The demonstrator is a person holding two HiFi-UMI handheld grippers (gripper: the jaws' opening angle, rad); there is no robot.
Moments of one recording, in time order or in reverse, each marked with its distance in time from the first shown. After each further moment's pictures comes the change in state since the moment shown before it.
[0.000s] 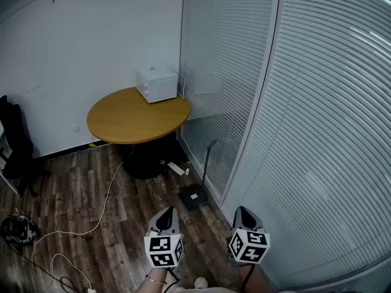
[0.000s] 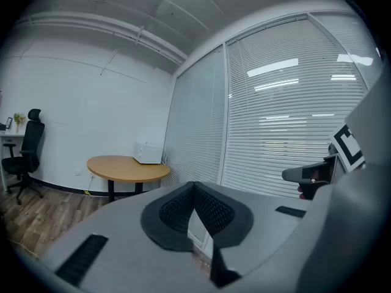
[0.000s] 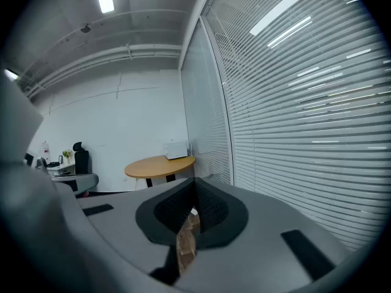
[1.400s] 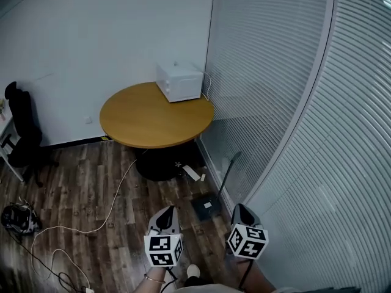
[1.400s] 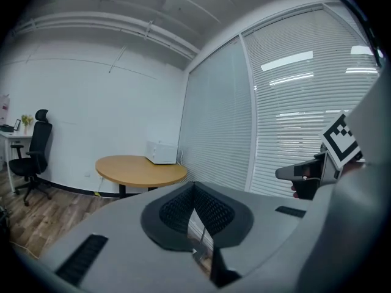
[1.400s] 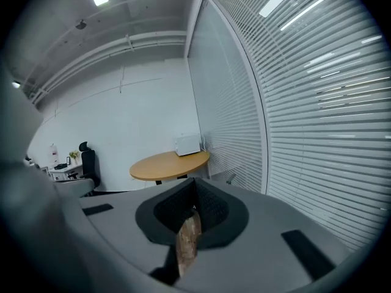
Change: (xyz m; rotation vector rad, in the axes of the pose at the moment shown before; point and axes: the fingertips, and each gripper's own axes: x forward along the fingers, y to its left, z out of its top) left arm 0.095 0.106 0.011 -0.010 0.013 0.105; right arm 0.167 0.068 0.013 0.012 0.066 0.111
